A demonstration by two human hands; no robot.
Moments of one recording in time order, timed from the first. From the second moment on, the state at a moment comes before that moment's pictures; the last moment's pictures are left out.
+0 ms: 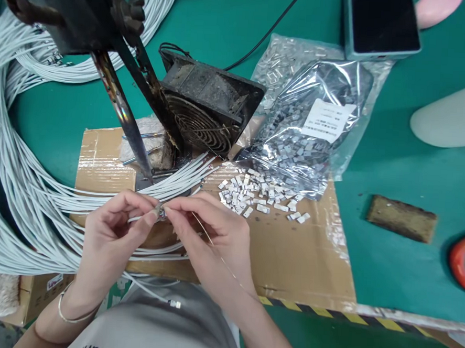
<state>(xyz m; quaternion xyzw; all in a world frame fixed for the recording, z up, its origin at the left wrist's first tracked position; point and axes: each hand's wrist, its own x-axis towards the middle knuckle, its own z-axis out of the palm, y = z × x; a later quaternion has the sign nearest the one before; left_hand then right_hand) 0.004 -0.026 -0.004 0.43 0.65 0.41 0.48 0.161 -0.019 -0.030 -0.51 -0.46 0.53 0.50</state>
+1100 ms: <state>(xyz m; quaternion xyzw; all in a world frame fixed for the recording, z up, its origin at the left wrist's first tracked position) 0.010 -0.001 0.006 0.40 0.66 0.45 0.45 0.150 -0.031 -0.021 -0.56 -0.51 0.39 0.52</state>
